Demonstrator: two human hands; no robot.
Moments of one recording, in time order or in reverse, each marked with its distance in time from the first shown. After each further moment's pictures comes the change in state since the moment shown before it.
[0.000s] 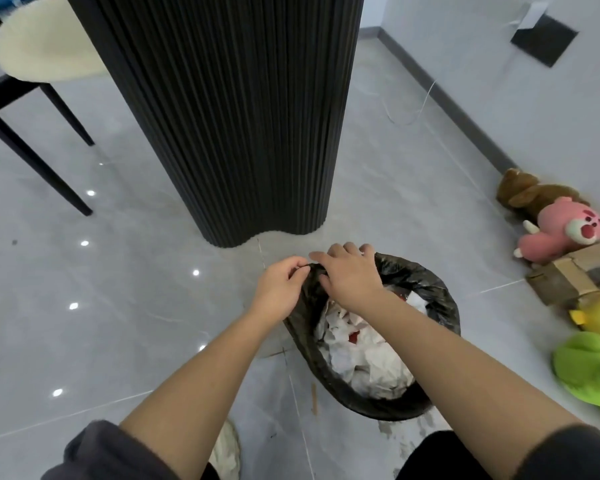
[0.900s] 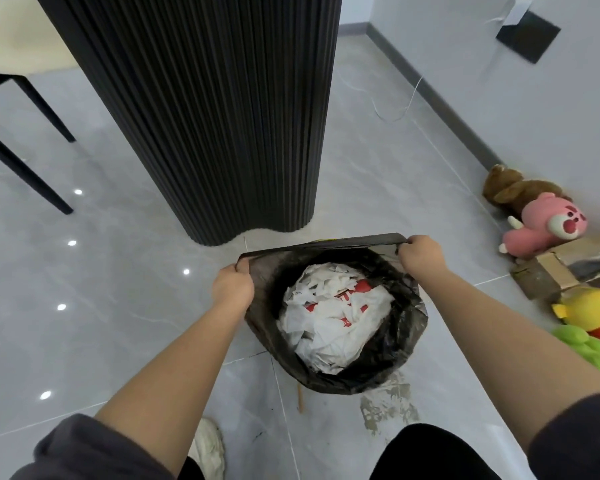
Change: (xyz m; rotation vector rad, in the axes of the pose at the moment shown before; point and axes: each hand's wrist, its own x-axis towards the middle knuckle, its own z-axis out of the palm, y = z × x) left_hand 0.016 -0.027 -0.015 -0.047 0.275 -0.568; right_hand -0.010 0.133 -0.003 0.673 0.021 0.783
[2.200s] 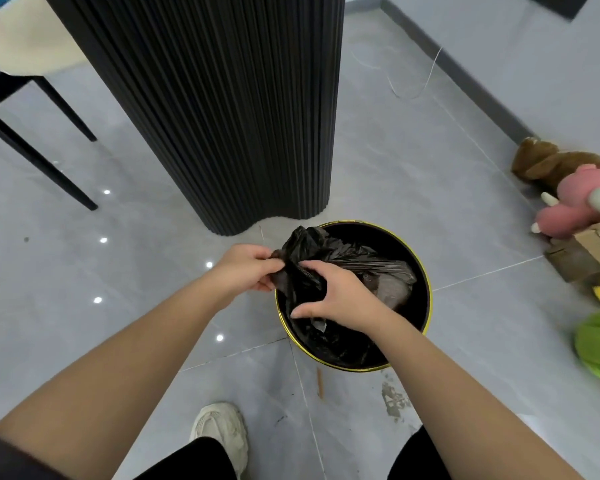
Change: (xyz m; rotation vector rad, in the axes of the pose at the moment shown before) left_hand -0.029 0.028 -0.044 0.116 -0.483 0.195; right_hand -0.113 -0.039 0.089 0.161 -0.467 -0.645
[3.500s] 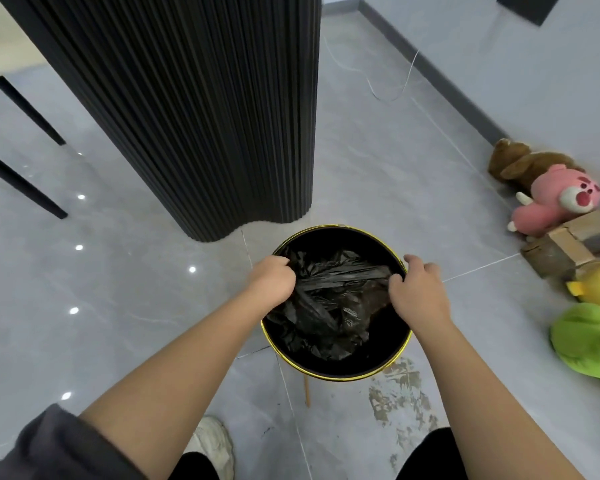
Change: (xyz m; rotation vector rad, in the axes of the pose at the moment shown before) left_hand 0.026 0.016 0.069 0.370 0.113 -0.107; right_hand -0.032 0.063 -0.063 -0.223 0.502 0.675
